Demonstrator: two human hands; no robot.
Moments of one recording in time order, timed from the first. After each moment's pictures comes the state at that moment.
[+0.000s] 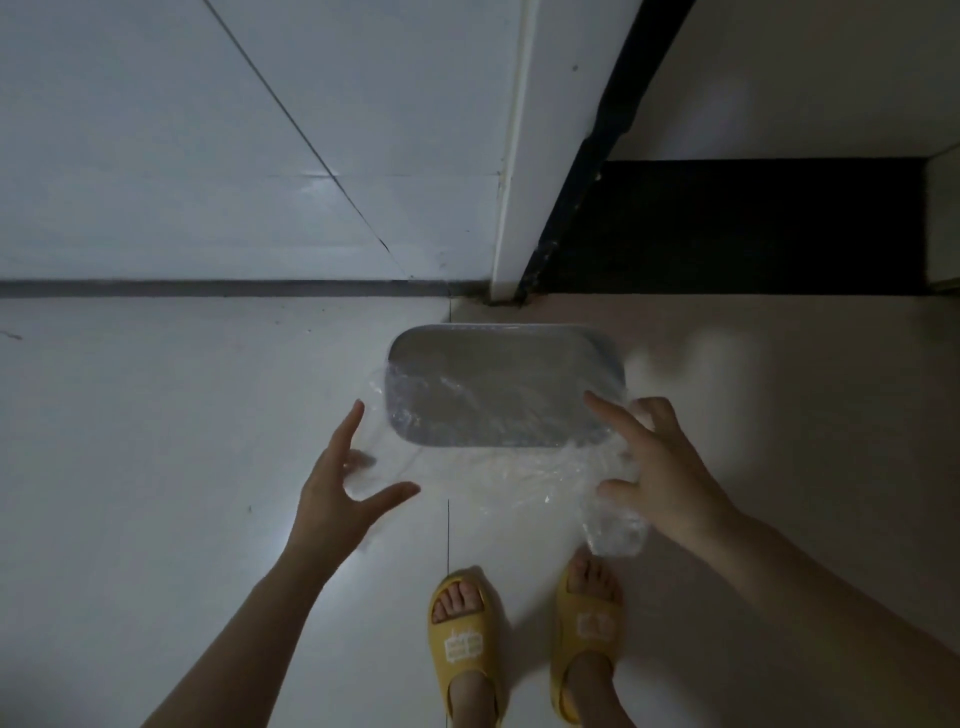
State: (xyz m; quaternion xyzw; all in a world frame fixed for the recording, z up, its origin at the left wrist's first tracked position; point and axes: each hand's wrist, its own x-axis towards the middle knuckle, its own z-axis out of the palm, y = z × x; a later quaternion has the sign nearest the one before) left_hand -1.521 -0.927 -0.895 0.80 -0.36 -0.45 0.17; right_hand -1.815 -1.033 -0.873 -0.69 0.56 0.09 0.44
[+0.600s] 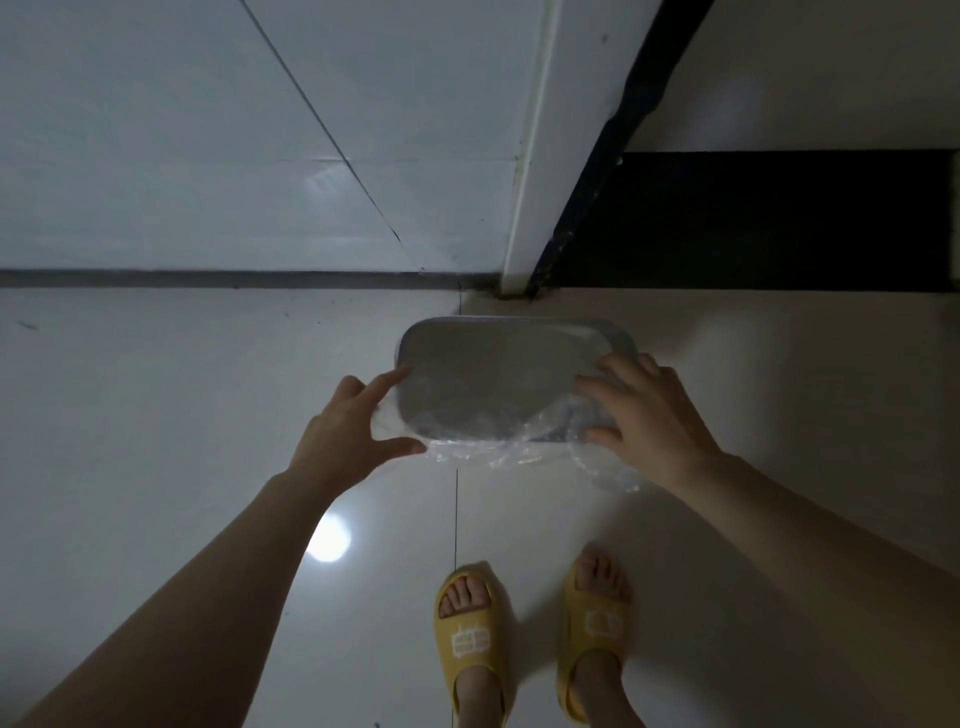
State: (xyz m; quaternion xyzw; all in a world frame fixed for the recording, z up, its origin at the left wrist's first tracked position) left_hand -1.497 -0.978 -0.914 0.76 -0.52 -0.40 -0.02; right_hand -1.788 -1.070 -0.893 -0.84 0.45 0.15 0.26
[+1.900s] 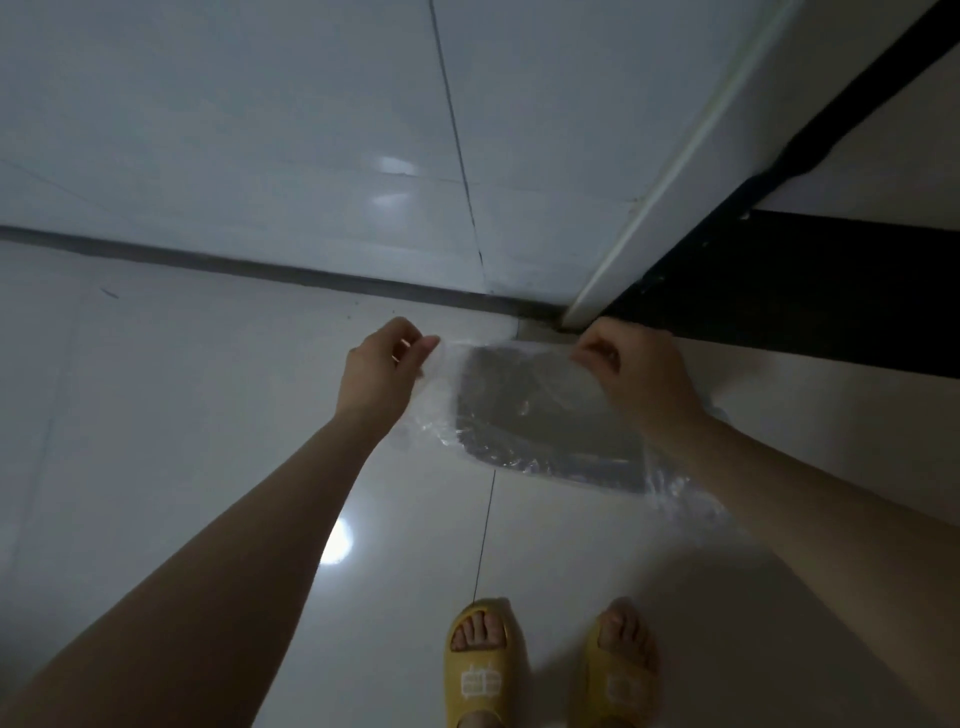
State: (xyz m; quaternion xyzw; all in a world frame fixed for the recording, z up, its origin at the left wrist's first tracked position) left_hand -1.468 -1.026 -0.901 0.83 -0.37 -0.34 0.22; right_hand -1.693 -1.121 -0.894 -0.78 0.49 -0.11 0.38
